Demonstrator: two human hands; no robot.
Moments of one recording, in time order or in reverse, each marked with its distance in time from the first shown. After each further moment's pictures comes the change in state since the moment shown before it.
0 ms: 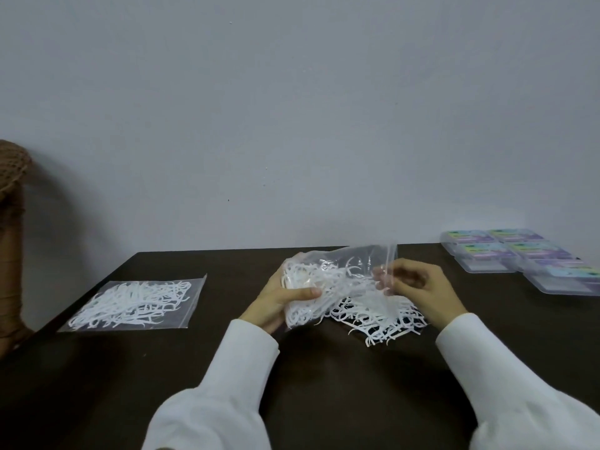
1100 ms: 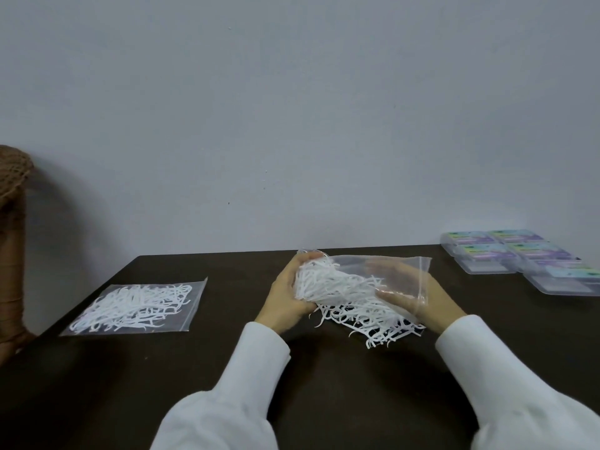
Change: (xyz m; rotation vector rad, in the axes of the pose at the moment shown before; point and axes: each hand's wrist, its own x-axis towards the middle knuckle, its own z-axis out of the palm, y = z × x) left_hand 0.001 -0.007 0.009 0.569 0.081 0.328; right_hand 0.001 0.008 -0.002 -0.295 -0.177 -0.011
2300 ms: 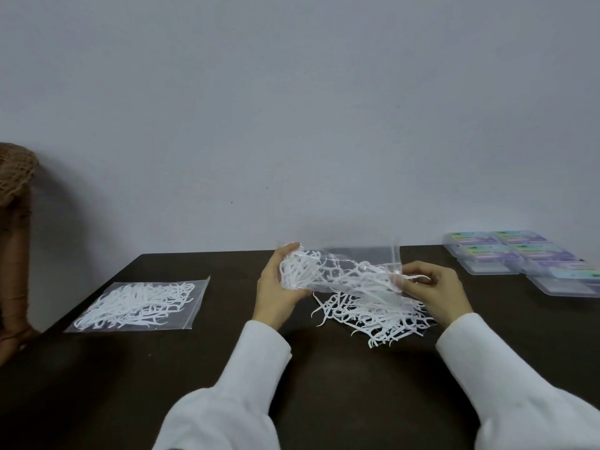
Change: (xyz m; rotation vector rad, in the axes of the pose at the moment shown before) left_hand 0.002 -0.007 -0.007 -0.038 0.340 0.010; right_hand 0.000 0.006 -0.004 0.230 0.379 0.183
